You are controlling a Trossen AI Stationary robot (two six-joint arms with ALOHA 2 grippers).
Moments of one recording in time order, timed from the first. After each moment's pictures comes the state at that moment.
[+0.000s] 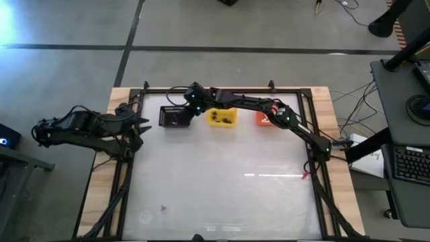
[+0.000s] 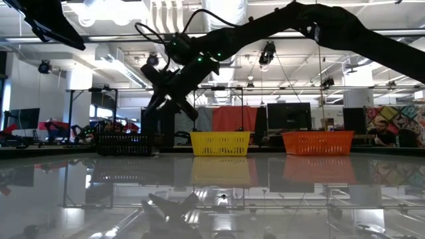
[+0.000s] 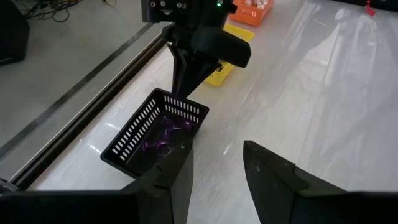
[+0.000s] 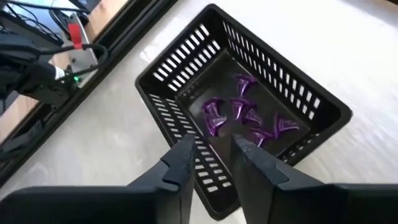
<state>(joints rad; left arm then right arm) -0.10 0.50 0.86 -1.06 -0.49 -0.35 -0.34 2.49 2.28 -0.51 -0.22 0.50</state>
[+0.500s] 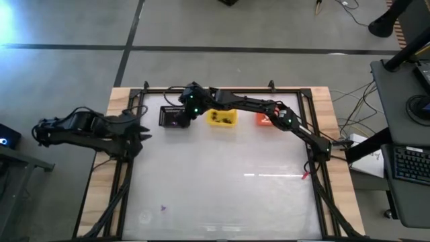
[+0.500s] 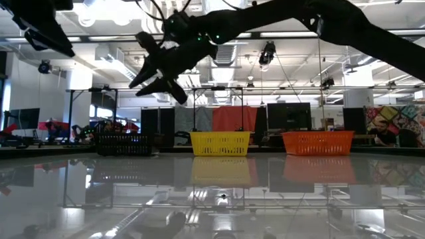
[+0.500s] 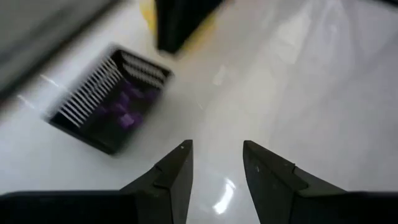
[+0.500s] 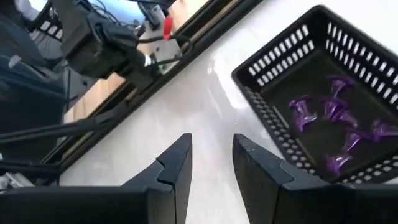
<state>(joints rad) -0.10 0.52 0.85 -1.11 -0.32 -0.47 -0.29 2.45 2.36 -0.53 -0.38 0.51</state>
